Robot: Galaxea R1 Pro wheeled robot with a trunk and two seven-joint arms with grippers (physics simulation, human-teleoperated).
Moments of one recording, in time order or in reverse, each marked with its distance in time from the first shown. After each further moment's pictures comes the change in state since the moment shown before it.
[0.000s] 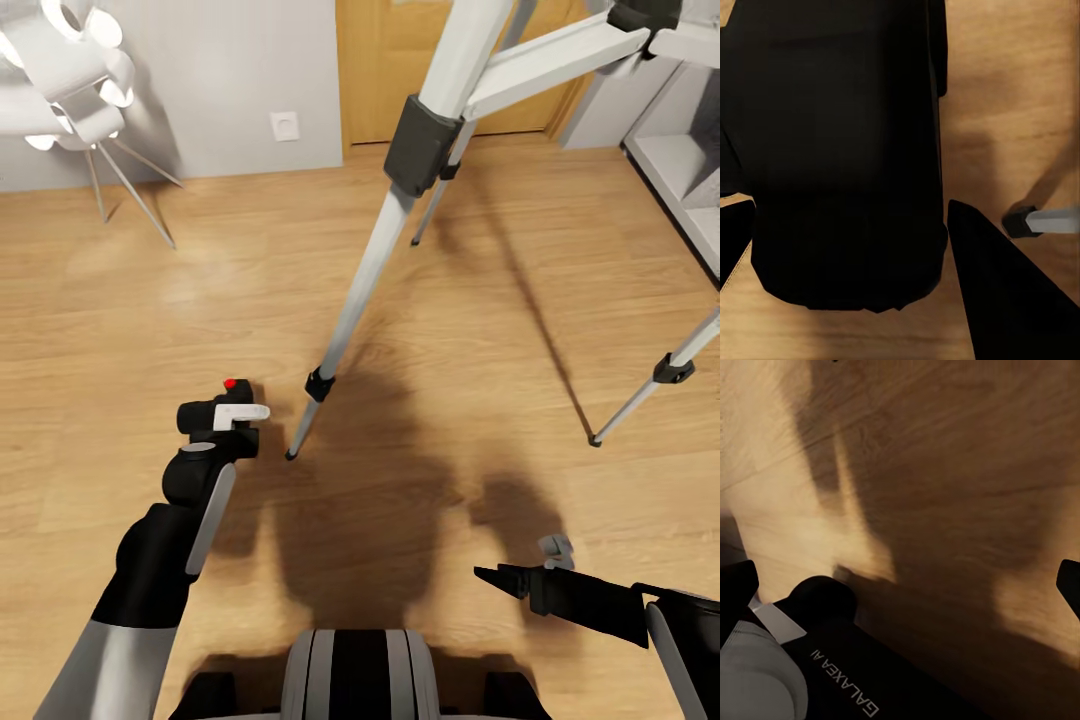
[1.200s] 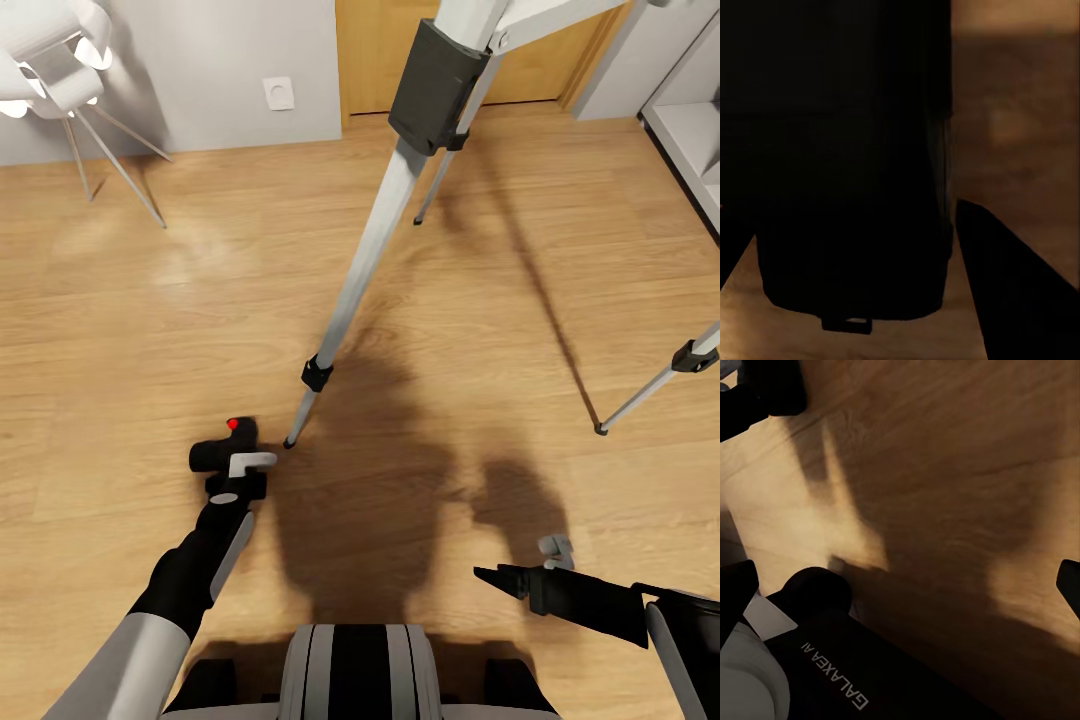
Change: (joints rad) left arm 0.000 0.013 -0.009 0.525 -0.005 -0.481 -0.003; right arm 0.000 0.000 0.001 0.000 0.002 0.000 0.000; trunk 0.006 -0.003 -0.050
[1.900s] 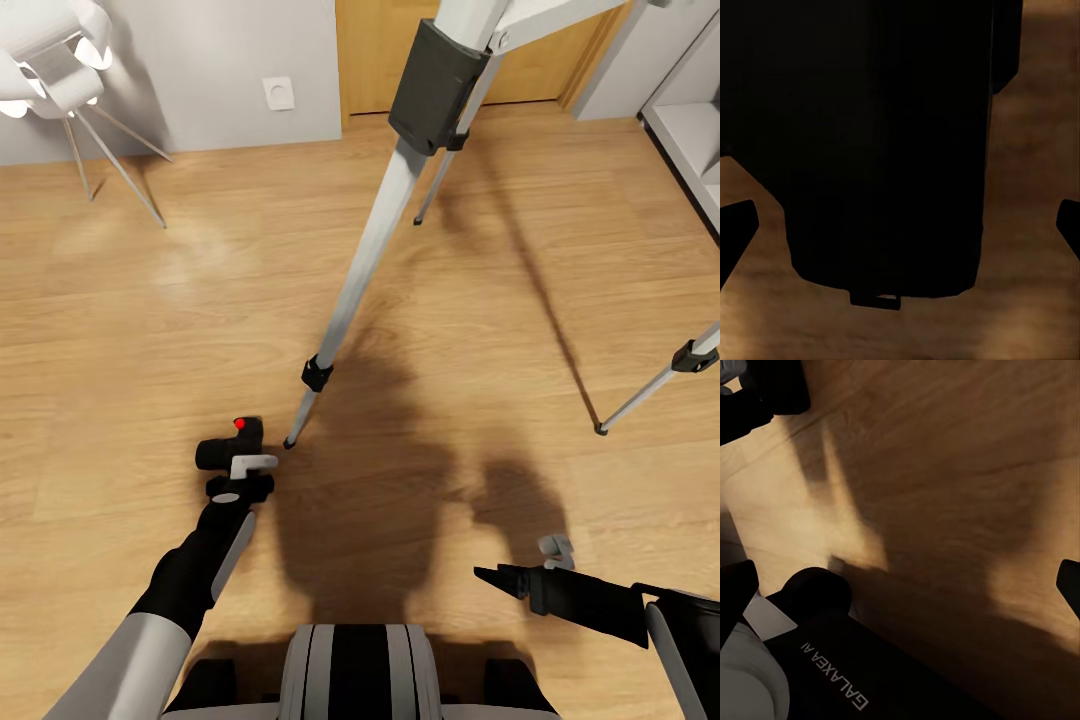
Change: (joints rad) left arm 0.000 -0.004 -0.002 -0.001 -0.004 0.044 0.002; right arm 0.000 0.000 -0.001 0.000 0.000 0.000 0.000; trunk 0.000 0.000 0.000
